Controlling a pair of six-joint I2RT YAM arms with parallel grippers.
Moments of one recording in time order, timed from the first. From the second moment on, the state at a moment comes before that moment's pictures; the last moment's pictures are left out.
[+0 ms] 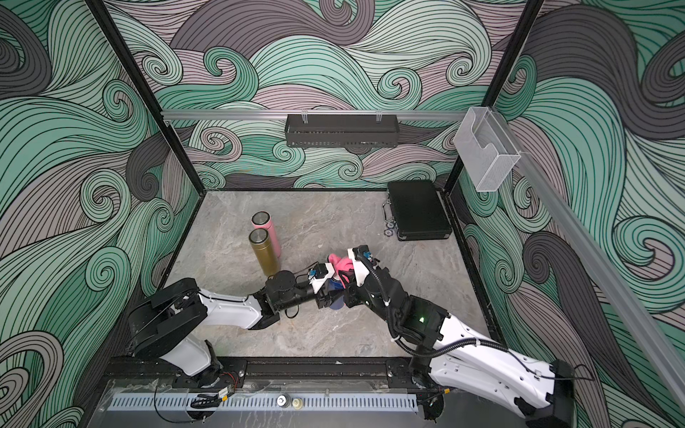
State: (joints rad) left arm -0.96 1.60 0.53 1.00 0.19 0.06; right arm 1.03 0.81 0.70 -0.32 0.27 0.39
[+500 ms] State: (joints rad) left arm -0.96 1.60 0.51 1.02 0.16 0.03; right arm 0.94 0.87 0.72 -0.28 0.22 0.40
